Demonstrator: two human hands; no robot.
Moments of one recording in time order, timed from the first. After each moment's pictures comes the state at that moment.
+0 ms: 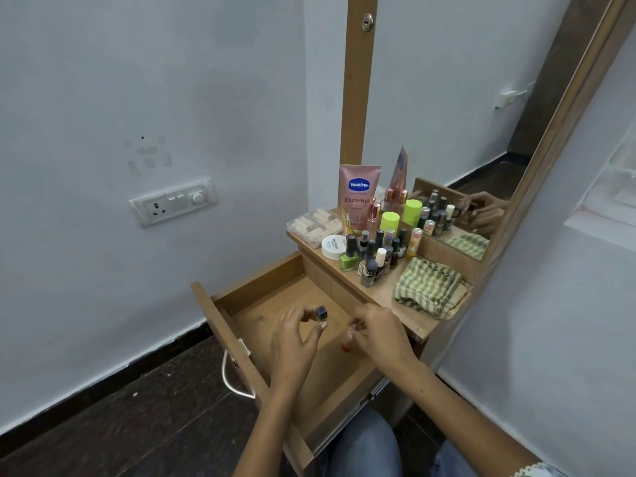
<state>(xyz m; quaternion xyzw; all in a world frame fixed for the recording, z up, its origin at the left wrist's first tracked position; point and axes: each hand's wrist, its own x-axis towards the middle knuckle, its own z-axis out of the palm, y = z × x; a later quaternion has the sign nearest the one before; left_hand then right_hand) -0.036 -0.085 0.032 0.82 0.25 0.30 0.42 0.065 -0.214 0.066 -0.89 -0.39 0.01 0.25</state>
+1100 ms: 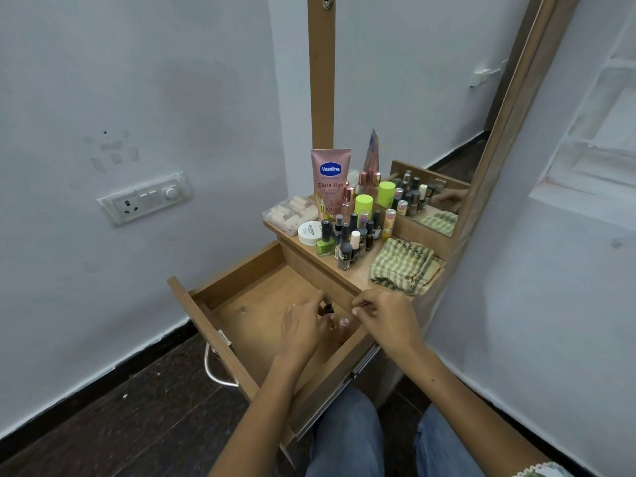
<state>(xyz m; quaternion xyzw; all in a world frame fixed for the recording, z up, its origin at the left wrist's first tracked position) 0.003 -0.106 0.024 0.93 0.18 0.15 0.27 0.068 -0.256 0.070 -0.87 -0.34 -0.06 0.34</state>
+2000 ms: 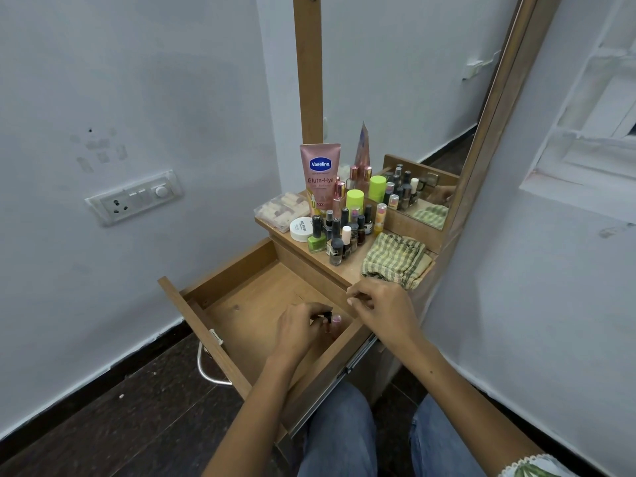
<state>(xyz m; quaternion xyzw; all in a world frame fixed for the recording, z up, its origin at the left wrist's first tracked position) 0.006 -0.103 0.013 0.94 0.14 0.11 0.28 0.075 -0.265 0.070 -0.84 -0.39 -0.11 0.37</state>
